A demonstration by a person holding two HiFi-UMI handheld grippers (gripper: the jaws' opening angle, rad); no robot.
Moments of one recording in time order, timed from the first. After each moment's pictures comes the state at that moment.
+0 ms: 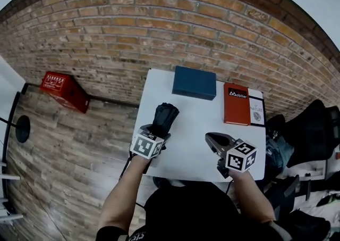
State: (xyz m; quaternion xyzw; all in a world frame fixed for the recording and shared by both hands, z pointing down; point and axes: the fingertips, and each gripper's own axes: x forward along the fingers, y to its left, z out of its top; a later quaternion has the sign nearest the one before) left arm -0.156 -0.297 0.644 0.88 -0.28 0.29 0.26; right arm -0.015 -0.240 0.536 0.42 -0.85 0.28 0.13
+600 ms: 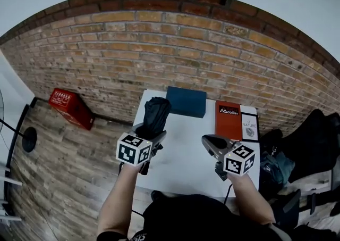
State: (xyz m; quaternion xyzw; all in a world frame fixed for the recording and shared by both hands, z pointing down) left arm -0.121 -0.321 0.495 0.90 -0.35 0.17 0.18; right arm 0.034 -0.253 0.465 0.39 -0.89 0.20 0.09
